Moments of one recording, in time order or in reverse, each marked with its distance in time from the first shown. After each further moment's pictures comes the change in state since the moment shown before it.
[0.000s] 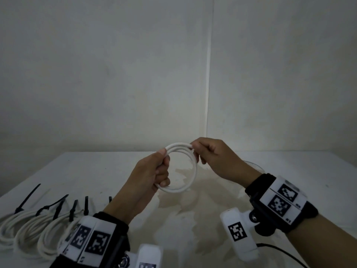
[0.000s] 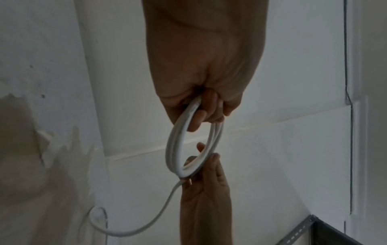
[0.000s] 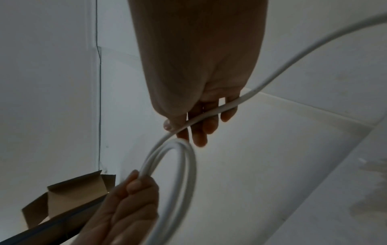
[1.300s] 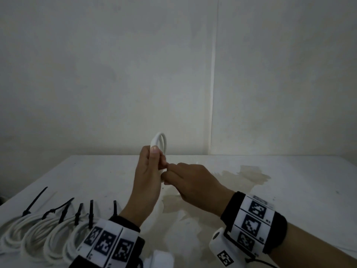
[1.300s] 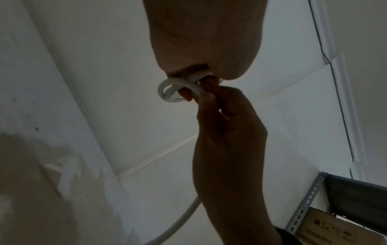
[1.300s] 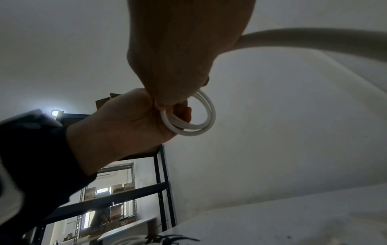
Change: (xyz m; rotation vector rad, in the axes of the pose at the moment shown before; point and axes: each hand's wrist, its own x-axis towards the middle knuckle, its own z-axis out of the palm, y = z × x) left_hand 0.006 -0.012 0.002 0.319 0.290 0.430; right_hand 0.002 0.006 0.064 -0.799 0.124 -0.802
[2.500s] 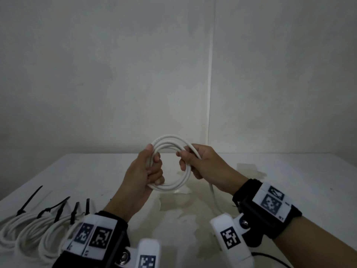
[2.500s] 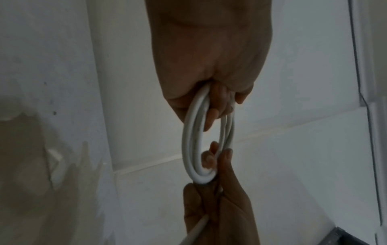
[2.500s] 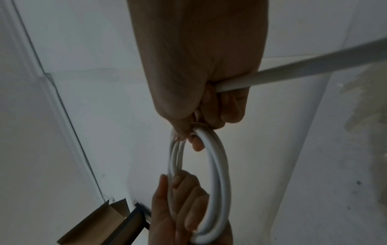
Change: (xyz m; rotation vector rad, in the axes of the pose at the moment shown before) left_hand 0.014 0.001 -0.014 -0.465 -0.192 -0.425; right_hand 0.006 0.021 -0.033 1.197 -0.085 1.009
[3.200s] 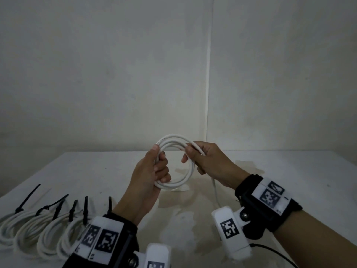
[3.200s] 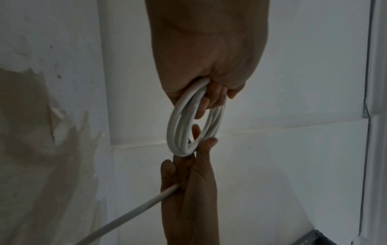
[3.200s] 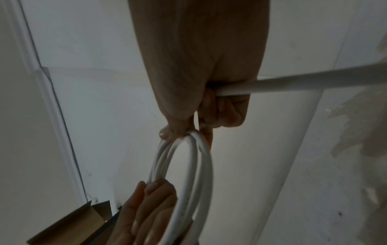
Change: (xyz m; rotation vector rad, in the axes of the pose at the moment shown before) left_hand -0.008 -0.011 0.017 -0.058 0.040 0.031; right_hand -0.002 0.008 -0.015 -0.057 0.037 -0.026
